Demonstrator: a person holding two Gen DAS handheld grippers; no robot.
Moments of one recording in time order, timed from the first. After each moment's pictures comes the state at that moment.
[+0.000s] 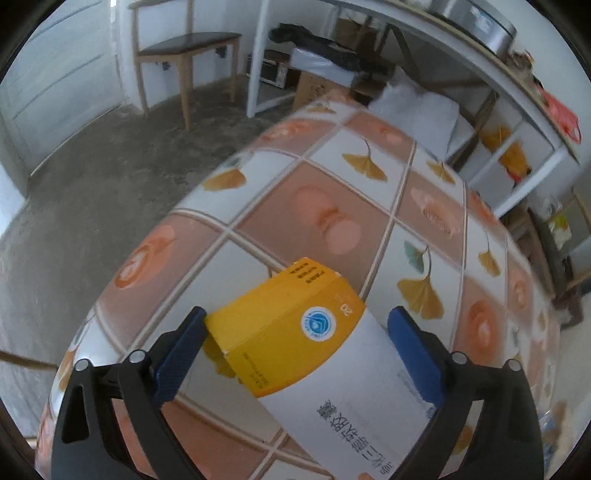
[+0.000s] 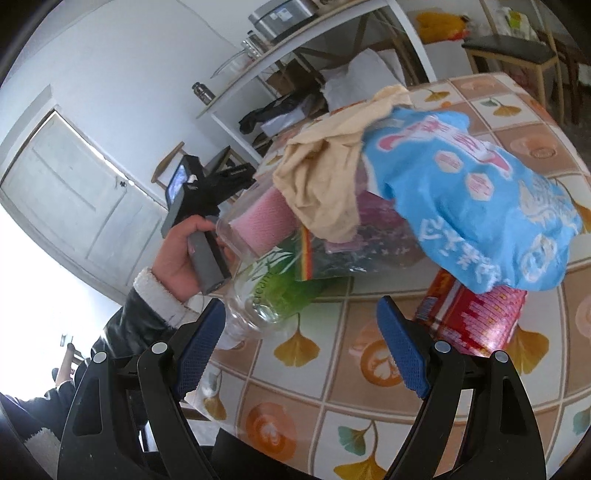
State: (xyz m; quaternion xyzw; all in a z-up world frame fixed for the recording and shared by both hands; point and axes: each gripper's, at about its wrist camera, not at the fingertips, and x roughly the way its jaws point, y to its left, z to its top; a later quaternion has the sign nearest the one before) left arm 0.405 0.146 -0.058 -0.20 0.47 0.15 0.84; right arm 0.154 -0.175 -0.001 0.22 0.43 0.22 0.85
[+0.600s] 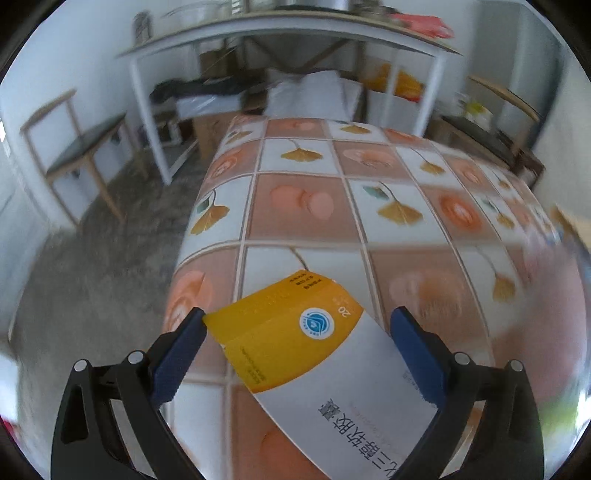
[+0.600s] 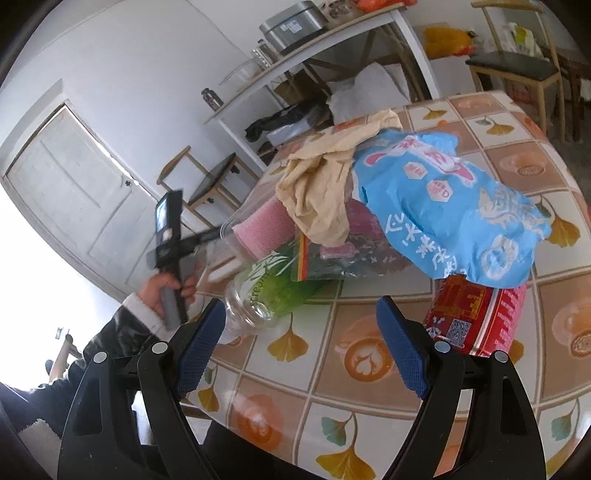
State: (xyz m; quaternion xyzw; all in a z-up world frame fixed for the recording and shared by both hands) left arm 0.341 0.173 -0.049 0.02 0.43 -0.06 0.90; right arm 0.141 -0.190 0.011 0.21 0.40 0.23 0.86
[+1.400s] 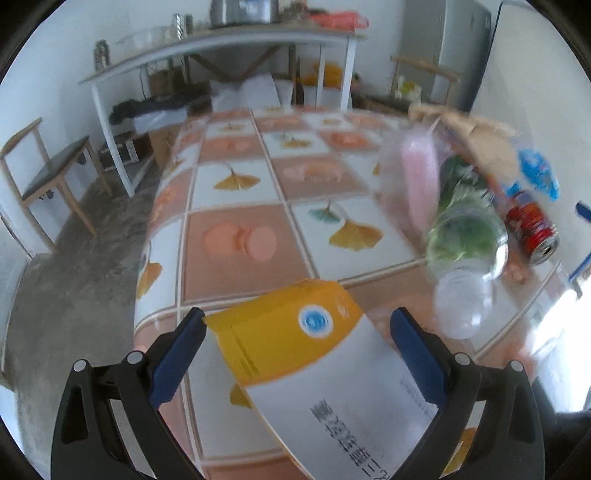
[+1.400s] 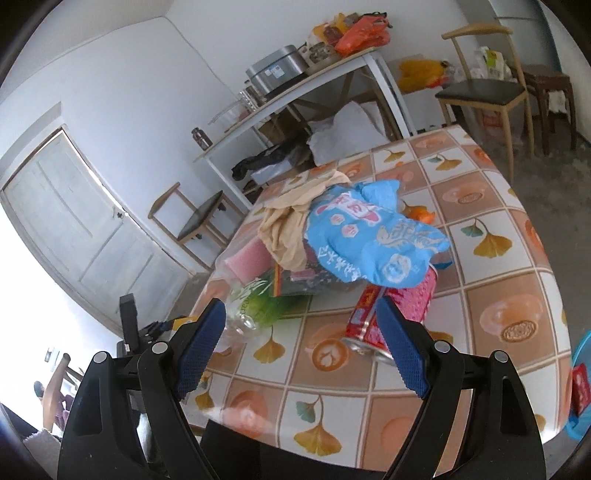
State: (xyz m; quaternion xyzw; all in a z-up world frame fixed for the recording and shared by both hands) left arm 0.178 0.155 -0.045 0.04 0.40 -0.15 0.90; right arm 0.099 -0.239 0.038 0.22 0.35 0.19 0.89
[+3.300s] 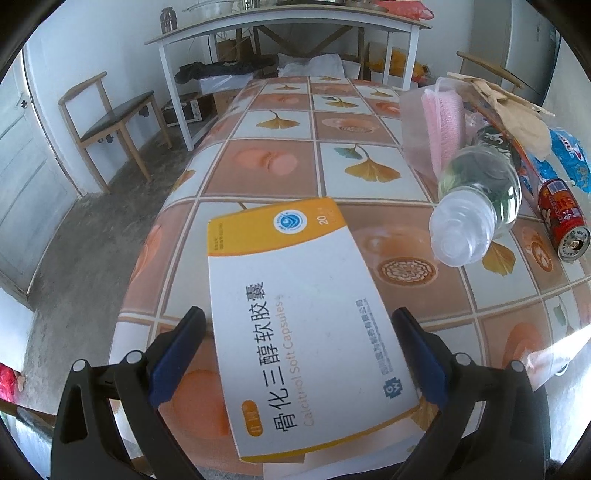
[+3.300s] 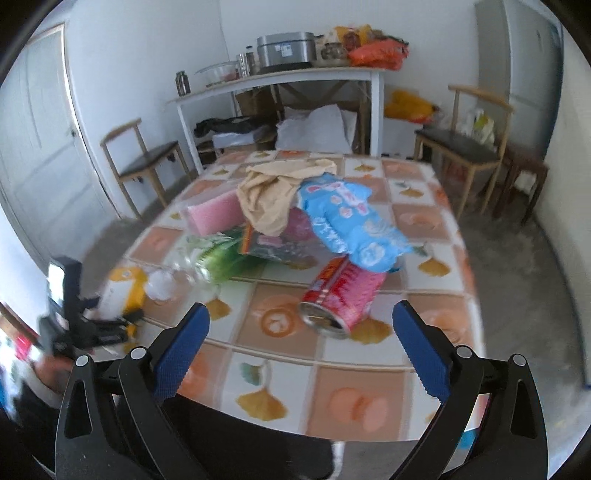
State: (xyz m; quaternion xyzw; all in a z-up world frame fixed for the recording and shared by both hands) left arm 0.128 0.132 -0.075 0.02 0.46 -0.01 0.89; right arm 0.068 -0.201 0.051 0.00 0.37 0.08 0.92
